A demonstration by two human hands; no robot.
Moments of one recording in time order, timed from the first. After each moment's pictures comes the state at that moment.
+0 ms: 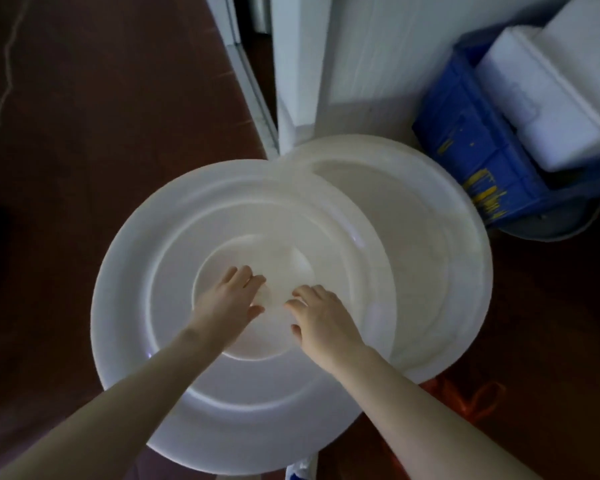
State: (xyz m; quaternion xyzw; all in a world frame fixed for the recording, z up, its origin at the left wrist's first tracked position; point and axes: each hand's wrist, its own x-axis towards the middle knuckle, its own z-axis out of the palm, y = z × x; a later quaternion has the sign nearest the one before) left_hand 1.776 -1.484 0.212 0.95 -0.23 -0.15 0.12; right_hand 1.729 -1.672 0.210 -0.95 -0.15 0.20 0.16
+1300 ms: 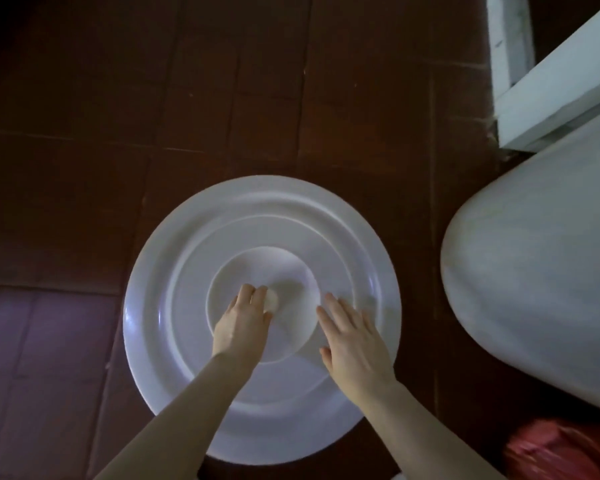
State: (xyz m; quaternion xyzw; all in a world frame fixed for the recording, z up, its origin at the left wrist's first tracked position) left_hand 1.617 -1.258 -0.306 0.93 0.19 -0.21 0.23; right_hand 1.645 -1.449 -0.277 -0.91 -0.26 0.32 0.02
